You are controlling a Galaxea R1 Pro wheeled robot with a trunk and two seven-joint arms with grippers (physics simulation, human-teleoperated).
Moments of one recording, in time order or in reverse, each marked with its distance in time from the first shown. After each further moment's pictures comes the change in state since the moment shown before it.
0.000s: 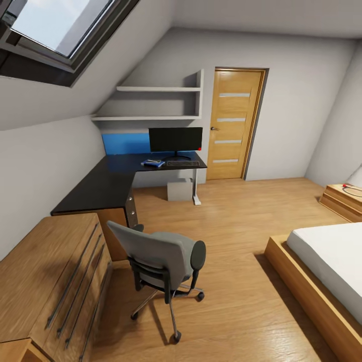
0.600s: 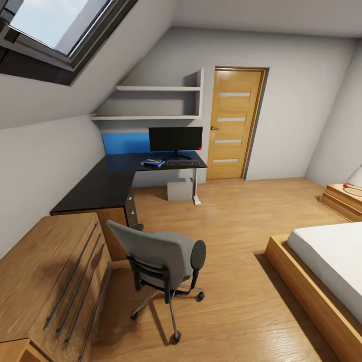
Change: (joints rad) left arm 0.000 -0.037 0.001 -0.030 0.002 0.113 0.008; right arm -0.001 0.002 0.001 -0.005 -0.002 0.002 0.049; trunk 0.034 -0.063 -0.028
